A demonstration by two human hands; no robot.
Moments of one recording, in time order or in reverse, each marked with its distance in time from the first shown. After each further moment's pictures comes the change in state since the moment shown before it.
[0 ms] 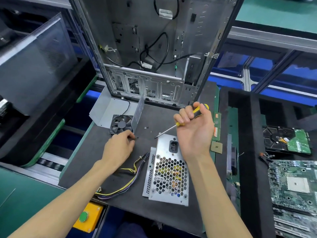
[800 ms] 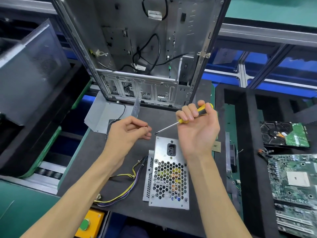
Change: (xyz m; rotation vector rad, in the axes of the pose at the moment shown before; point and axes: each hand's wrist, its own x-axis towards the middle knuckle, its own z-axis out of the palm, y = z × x) left_hand -0.017 0.072 -0.047 -1.052 -0.061 0.078; right_hand 0.001 -0.011 0.005 0.111 -0.013 -0.075
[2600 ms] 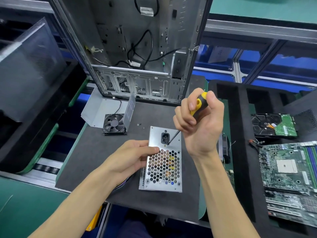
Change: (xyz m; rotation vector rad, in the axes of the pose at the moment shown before) left_hand -0.056 -0.002 0.019 -0.185 -0.447 -0.492; right_hand -0.047 -0.028 0.027 -0.526 -0.437 -0.072
